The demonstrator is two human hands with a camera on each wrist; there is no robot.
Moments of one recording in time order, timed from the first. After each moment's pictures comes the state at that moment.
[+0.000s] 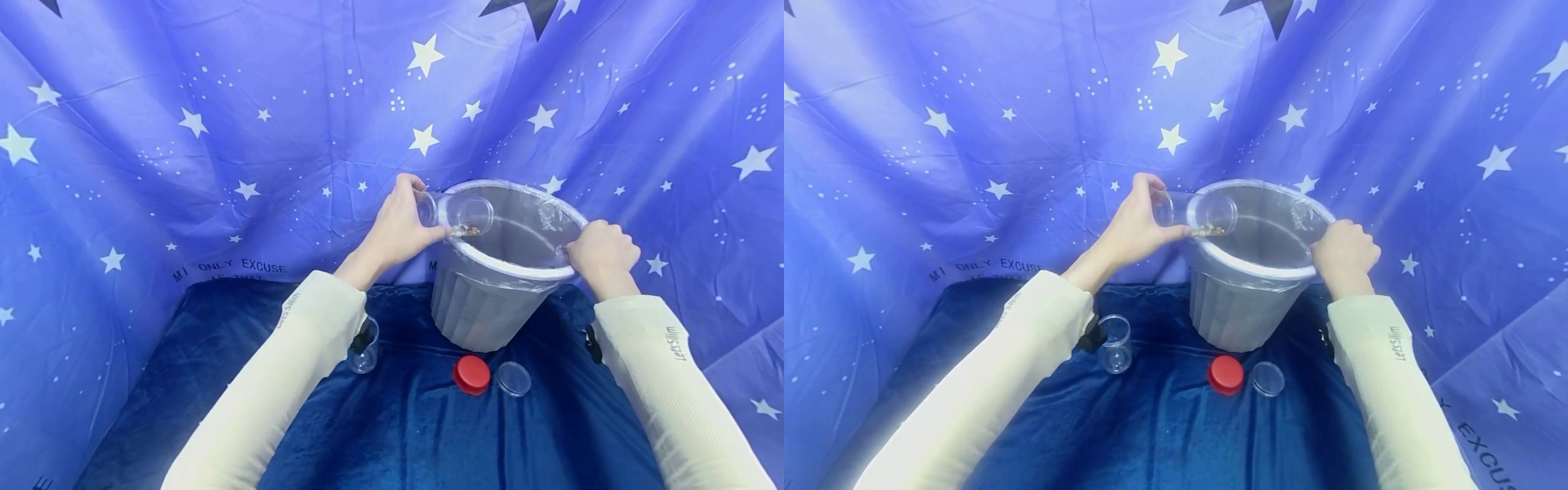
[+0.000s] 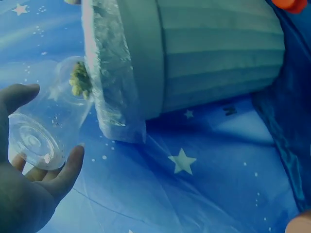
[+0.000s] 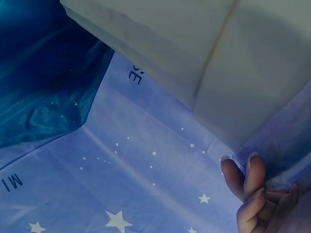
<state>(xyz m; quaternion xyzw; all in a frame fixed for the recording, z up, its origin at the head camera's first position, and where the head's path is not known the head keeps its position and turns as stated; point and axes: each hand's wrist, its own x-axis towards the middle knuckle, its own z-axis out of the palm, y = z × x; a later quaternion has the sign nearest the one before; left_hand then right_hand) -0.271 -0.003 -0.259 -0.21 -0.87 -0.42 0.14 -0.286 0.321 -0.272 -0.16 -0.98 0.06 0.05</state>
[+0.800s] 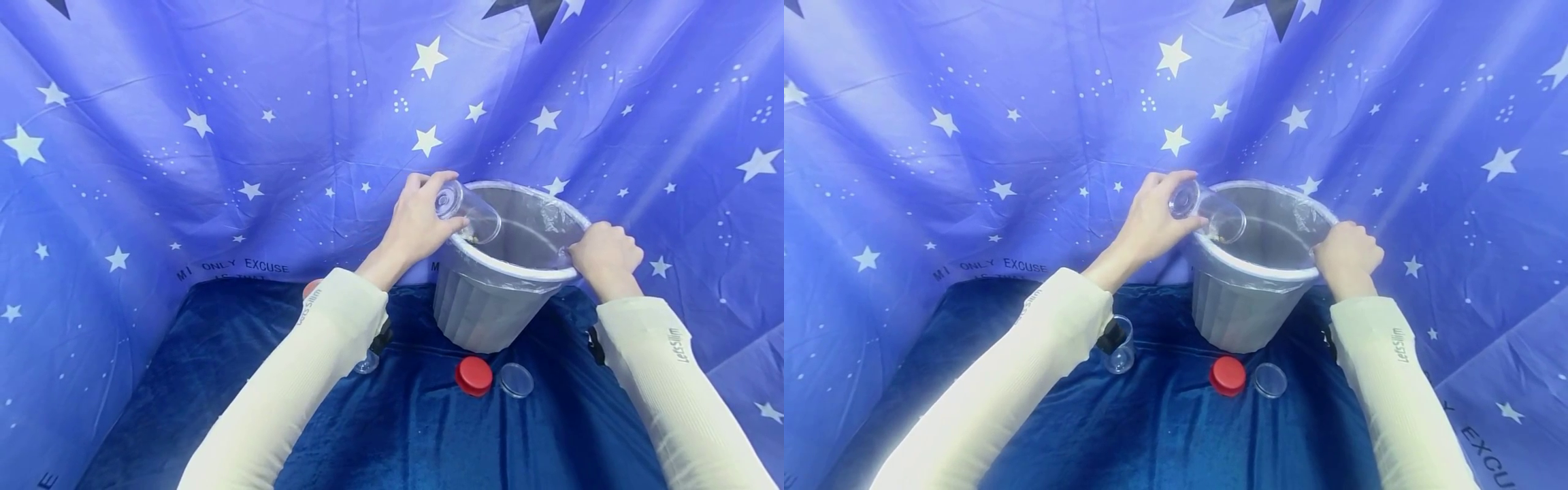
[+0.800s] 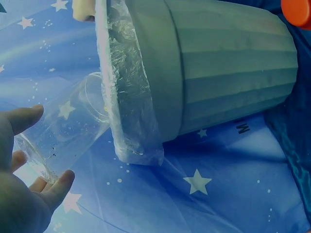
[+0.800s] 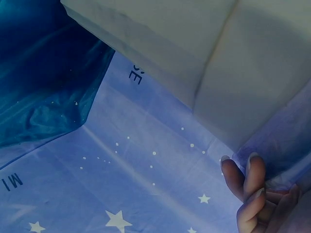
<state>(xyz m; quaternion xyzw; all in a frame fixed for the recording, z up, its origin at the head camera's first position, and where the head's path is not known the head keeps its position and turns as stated) -0.262 0.019 -0.245 -0.19 -0.88 -0.39 0.17 -0.287 0.322 -0.272 -0.17 -0.98 0.06 0.04</state>
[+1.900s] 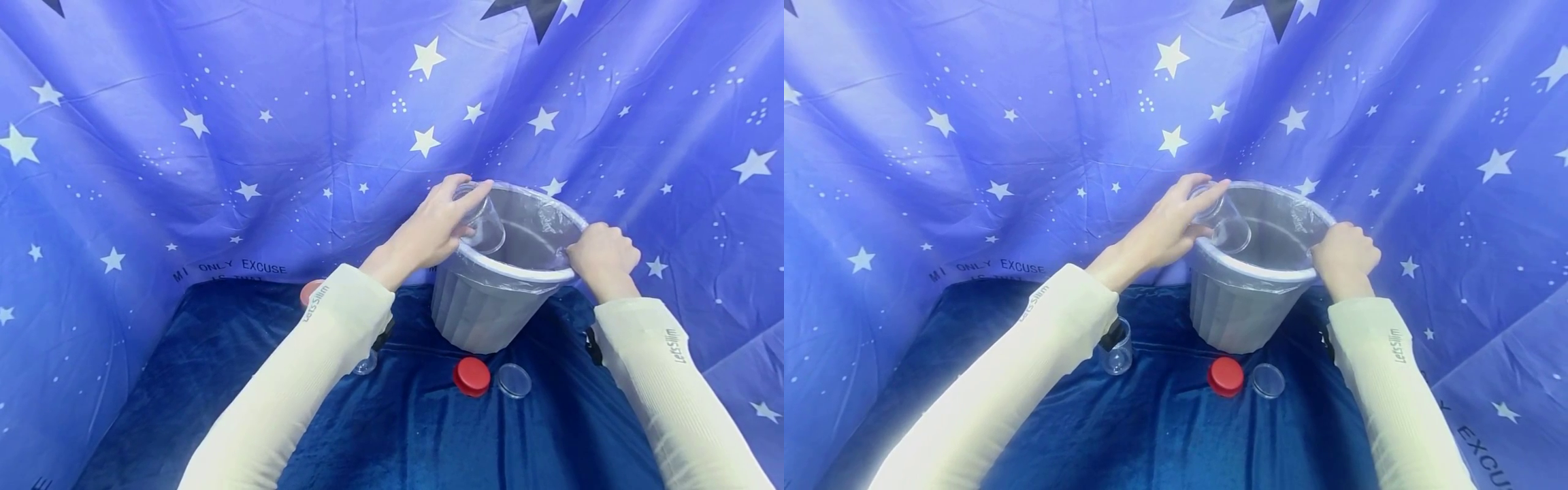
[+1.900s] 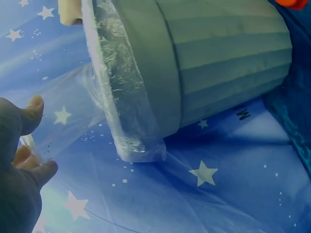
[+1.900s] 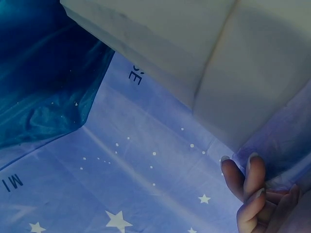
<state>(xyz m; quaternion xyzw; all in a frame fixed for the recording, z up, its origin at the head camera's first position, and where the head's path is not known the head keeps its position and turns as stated) -0.263 0.023 -0.243 -0.38 -0.88 -0.21 0.19 -0.288 0.323 -0.273 -0.17 -0.98 0.06 0.04</state>
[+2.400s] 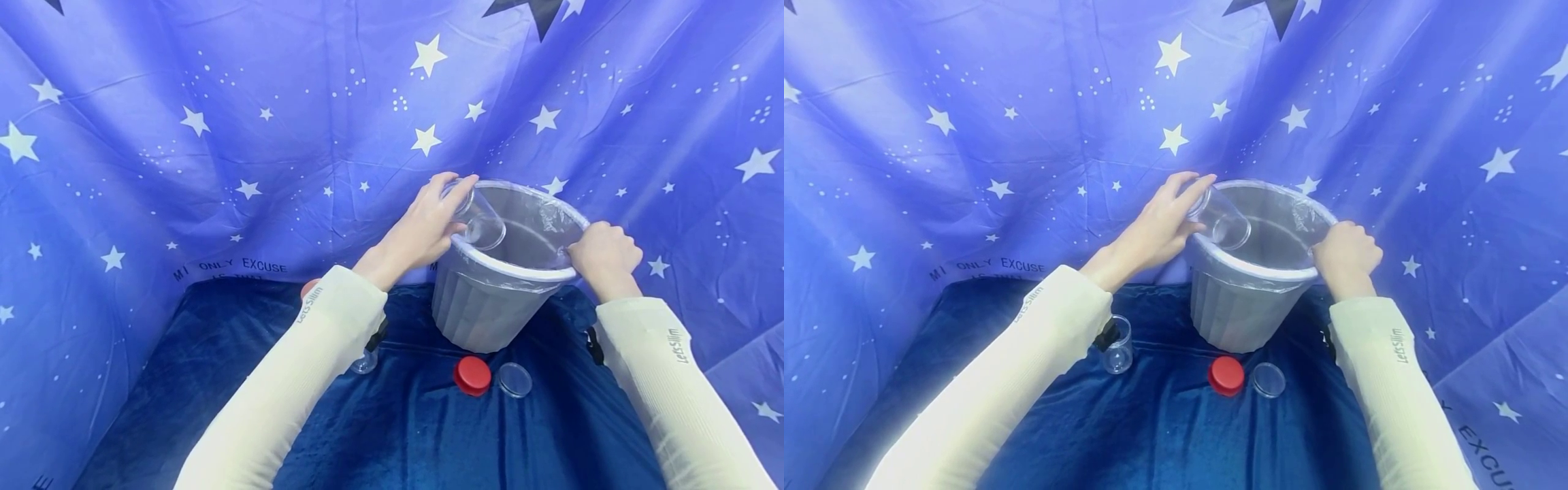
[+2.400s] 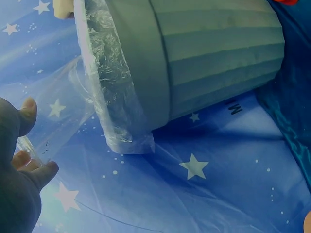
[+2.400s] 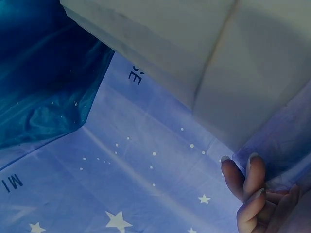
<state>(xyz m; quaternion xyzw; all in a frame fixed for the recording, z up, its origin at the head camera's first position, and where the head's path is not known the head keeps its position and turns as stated) -0.266 0.015 -0.252 -0.37 -0.87 -0.23 0.22 -0.288 0.322 -0.272 -0.17 -0.98 0.06 0.04</state>
